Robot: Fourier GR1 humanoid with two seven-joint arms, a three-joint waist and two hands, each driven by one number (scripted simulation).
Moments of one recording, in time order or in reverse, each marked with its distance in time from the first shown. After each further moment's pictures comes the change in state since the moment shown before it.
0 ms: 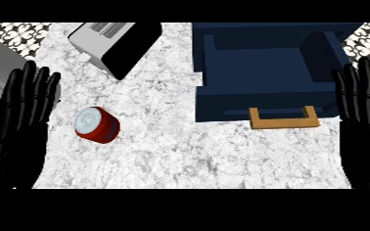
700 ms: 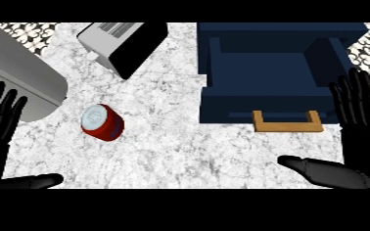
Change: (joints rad) left arm 0.121 0.091 0.223 0.019 0.215 -0.017 0.265; right arm 0.051 -0.012 -0.048 0.025 -0.037 -0.017 0.180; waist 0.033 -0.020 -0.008
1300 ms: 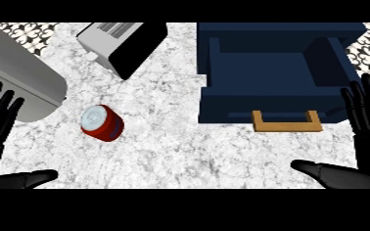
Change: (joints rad) left arm -0.021 -0.002 0.050 0.007 0.021 -0.020 0.089; right arm 0.034 -0.022 -0.064 -0.011 -0.047 0.041 0.015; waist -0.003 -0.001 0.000
